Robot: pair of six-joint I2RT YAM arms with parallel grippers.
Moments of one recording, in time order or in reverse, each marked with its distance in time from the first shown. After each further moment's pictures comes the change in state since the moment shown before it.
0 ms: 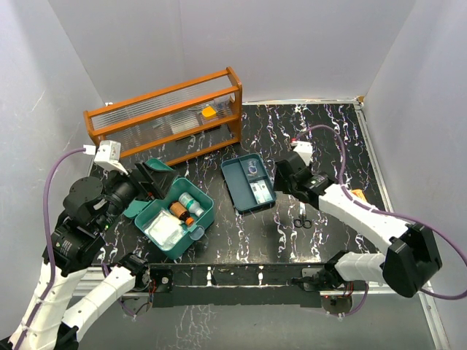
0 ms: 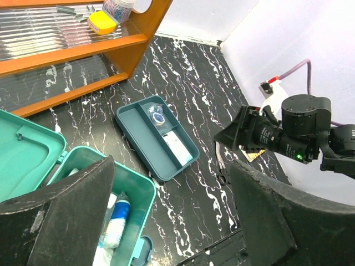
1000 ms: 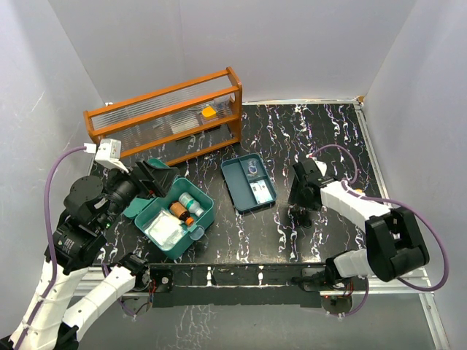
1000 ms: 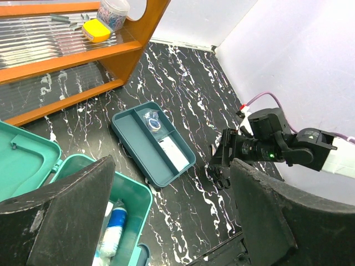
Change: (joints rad) left arm 0.000 0.006 -0.012 0.048 0.008 0.002; right arm -0.283 0.092 -0.187 -0.010 -0.196 0.022
